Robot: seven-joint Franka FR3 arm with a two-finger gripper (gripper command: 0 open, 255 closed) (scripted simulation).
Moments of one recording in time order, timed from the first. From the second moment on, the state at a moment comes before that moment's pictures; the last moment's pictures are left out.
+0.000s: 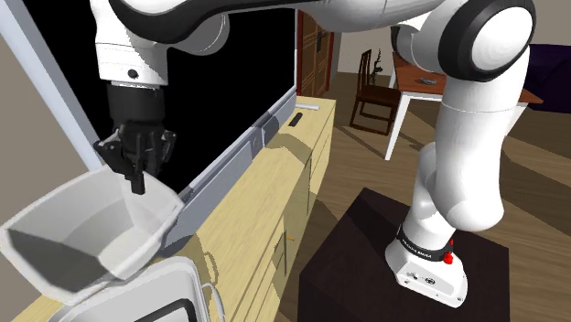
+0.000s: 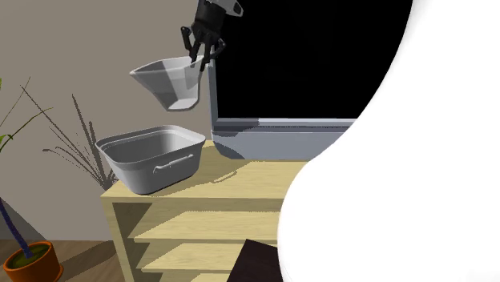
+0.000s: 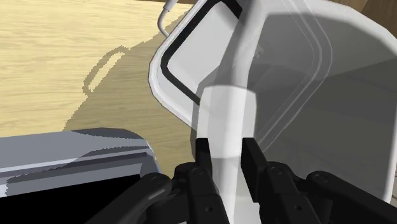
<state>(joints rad) 0.47 0.16 0.26 -1.55 0.28 1.83 0.32</state>
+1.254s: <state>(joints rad) 0.58 0.28 0.31 -1.53 0.23 1.96 0.45</state>
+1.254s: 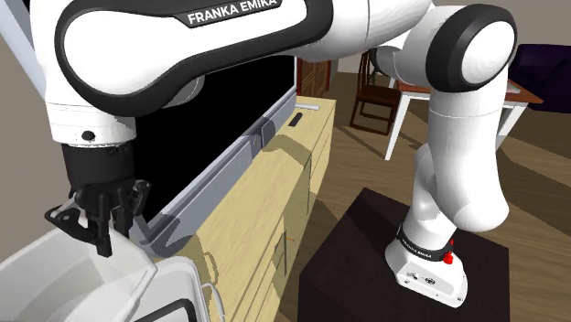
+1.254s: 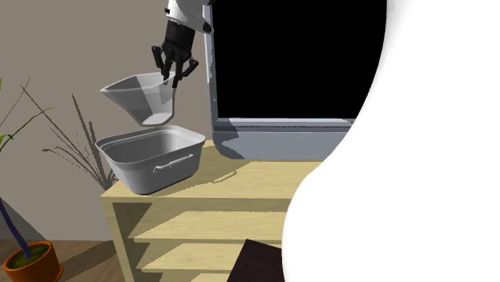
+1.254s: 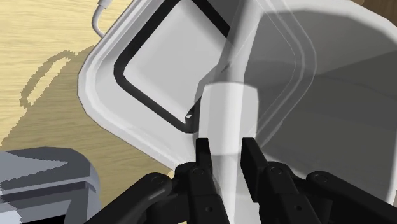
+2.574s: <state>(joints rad) 0.58 0.30 0.31 -1.66 0.24 2.11 0.41</state>
